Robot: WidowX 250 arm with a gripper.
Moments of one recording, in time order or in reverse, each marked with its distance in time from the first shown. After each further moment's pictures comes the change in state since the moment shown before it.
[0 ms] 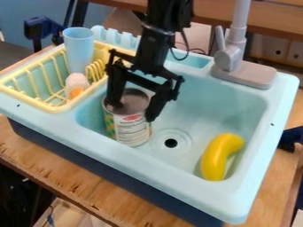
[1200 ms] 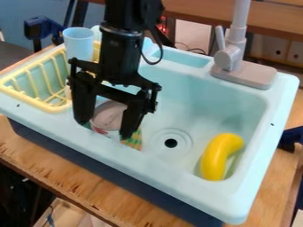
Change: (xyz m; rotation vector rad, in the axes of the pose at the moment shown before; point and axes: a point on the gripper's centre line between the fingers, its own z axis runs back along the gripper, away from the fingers) arm -0.068 0.009 -0.002 -0.092 -0.055 0.020
